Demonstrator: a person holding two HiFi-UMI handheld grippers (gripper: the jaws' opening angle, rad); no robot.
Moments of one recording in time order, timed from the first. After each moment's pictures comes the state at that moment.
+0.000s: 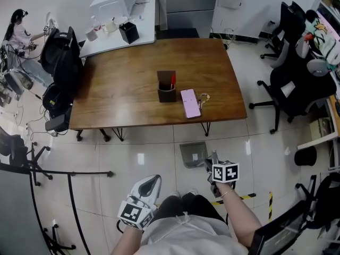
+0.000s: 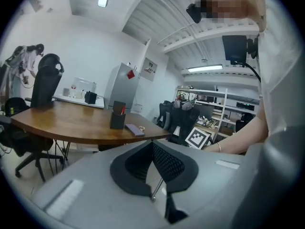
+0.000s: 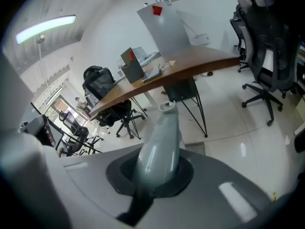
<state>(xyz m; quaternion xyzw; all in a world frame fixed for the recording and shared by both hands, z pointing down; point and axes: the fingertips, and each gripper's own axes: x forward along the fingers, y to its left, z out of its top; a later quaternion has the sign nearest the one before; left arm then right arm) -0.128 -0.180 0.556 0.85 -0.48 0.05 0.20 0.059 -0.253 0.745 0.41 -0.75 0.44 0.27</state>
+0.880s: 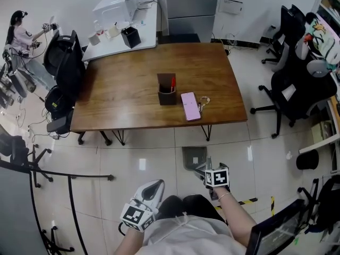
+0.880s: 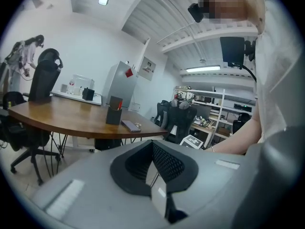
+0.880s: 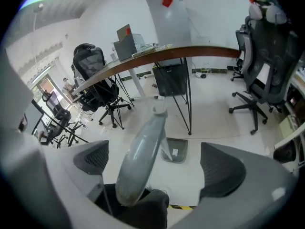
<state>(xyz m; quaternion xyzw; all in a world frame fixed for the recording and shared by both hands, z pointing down) -0.114 -0.164 0.576 0.86 -0.47 0.04 0.20 0.078 -0.239 0.804 0.46 -0.72 0.38 0.36</state>
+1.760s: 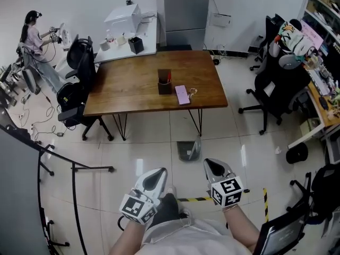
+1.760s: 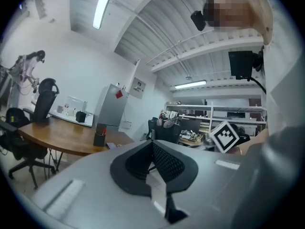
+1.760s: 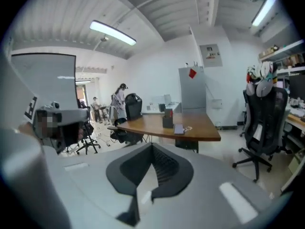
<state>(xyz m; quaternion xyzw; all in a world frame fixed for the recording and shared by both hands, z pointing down) -0.070 -0.016 0.424 0.88 -0.46 -0.03 0.13 0.070 -0.066 0.493 0.45 -0.87 0.15 0.15</state>
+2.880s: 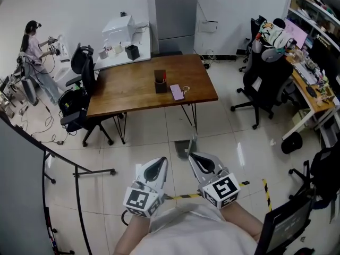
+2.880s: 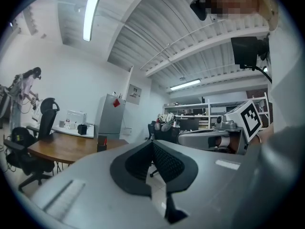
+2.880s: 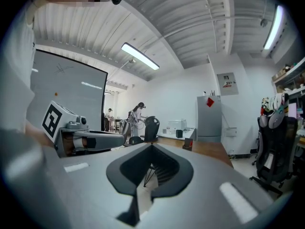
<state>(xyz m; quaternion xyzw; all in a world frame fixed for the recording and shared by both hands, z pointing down) -0.081 0.054 0.374 0.88 -0.47 -0.03 0.08 -0.007 0.044 0.374 0.40 -0.91 0.02 0.07</state>
